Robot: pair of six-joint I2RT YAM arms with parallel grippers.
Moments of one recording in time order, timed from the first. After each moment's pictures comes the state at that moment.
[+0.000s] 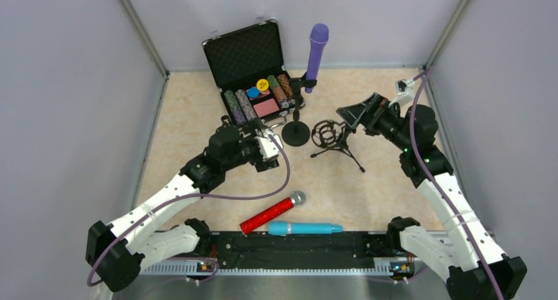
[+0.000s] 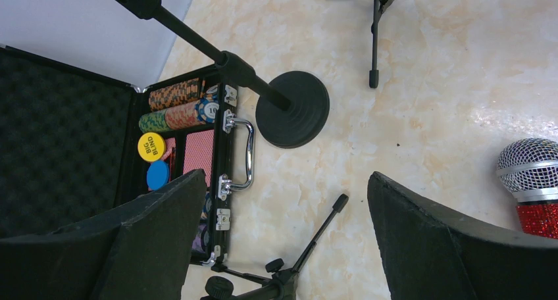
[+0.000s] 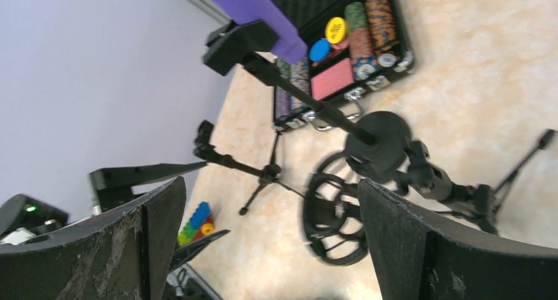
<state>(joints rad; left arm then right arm) -0.68 0.99 0.76 -0.11 0.23 0.63 0.26 0.88 0.85 -0.09 -0.36 0.76</state>
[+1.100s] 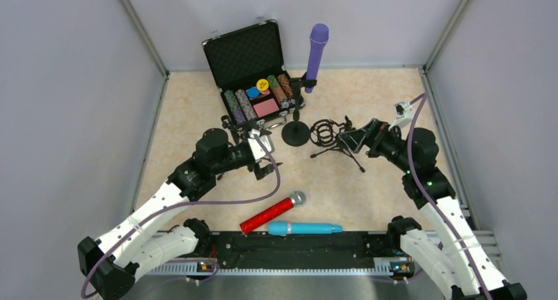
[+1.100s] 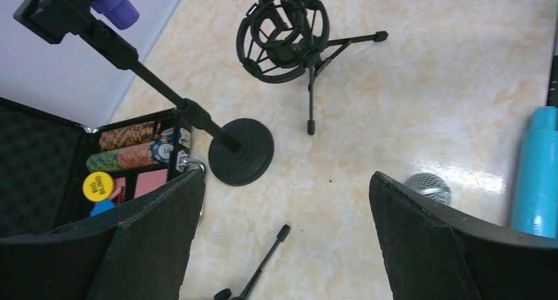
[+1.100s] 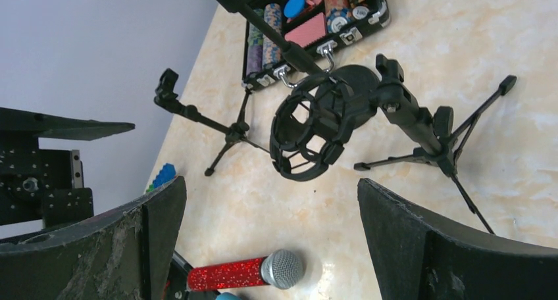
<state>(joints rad) -0.68 0.88 0.78 -0.15 0.40 0.47 0.26 0.68 0.69 -0.19 -0.35 0.63</state>
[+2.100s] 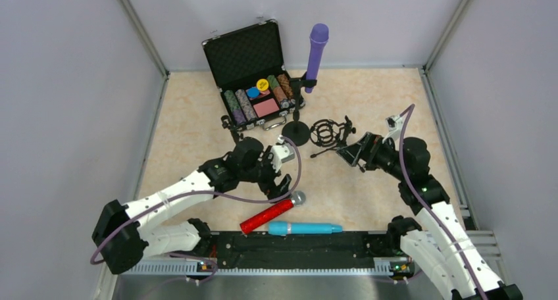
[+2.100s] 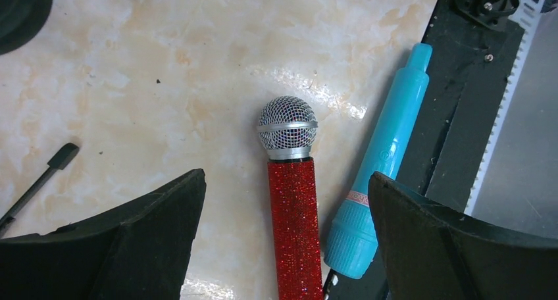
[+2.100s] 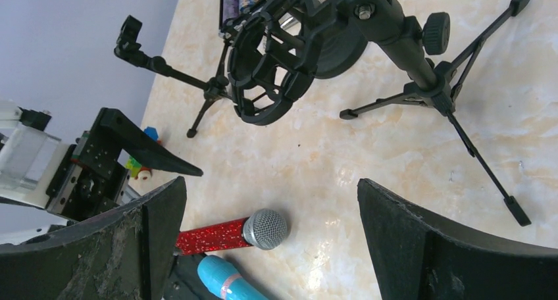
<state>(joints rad) -0.80 1.10 0.74 -0.32 0.43 0.03 0.26 0.63 0.56 -0.23 -0.40 0.62</state>
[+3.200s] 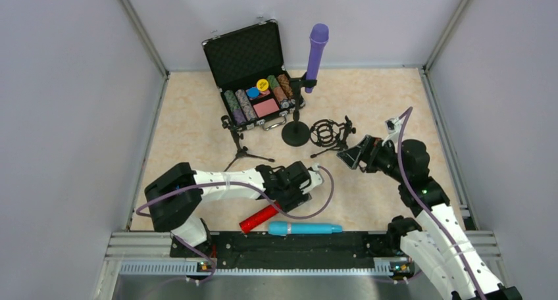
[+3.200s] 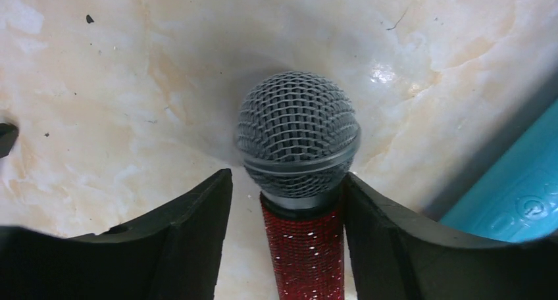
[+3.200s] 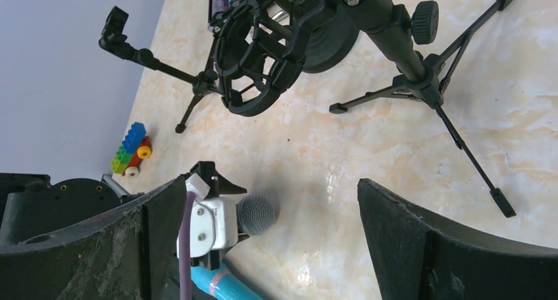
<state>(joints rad) -1.11 1.58 0.90 -0.44 -0.06 0.03 0.26 0.61 0.53 -0.26 -0.39 0.59</state>
